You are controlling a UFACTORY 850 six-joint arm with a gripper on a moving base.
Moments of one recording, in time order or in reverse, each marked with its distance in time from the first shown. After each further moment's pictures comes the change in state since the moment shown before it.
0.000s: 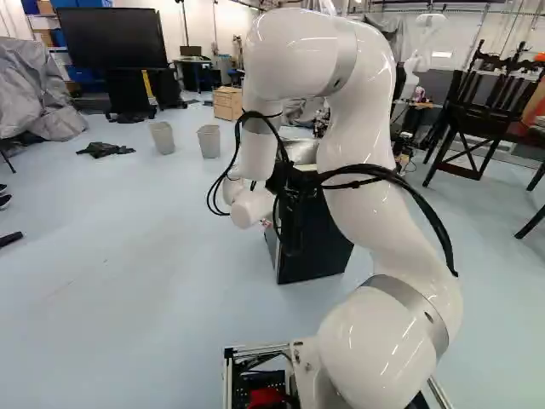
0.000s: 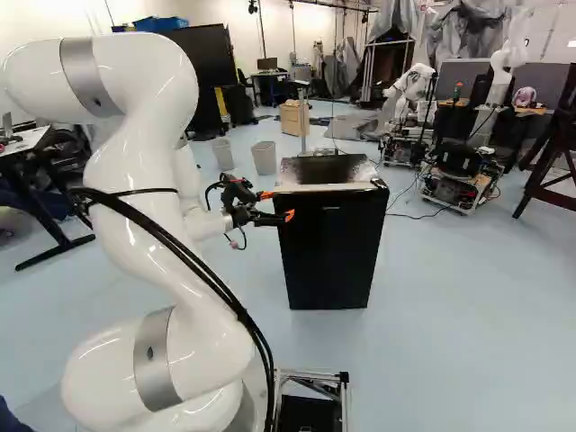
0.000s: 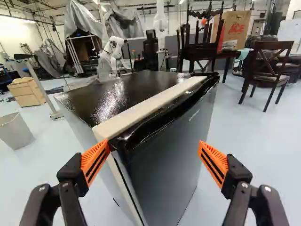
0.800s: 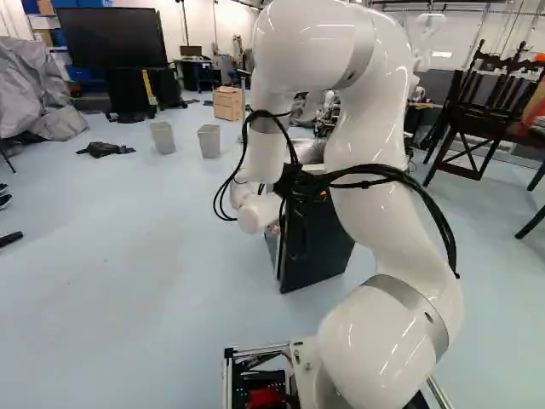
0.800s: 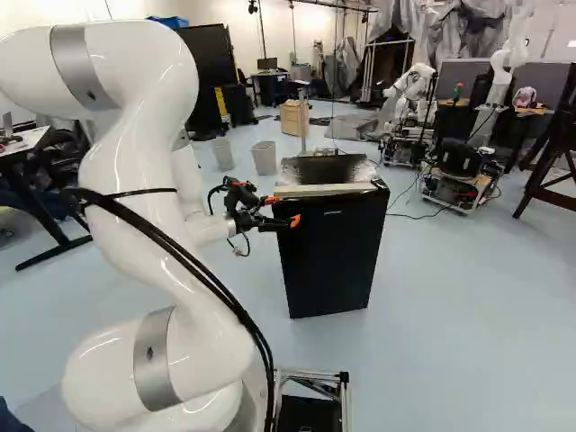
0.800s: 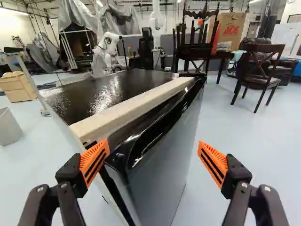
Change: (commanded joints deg) arm -0.8 4.0 6.9 0.0 0.0 0.0
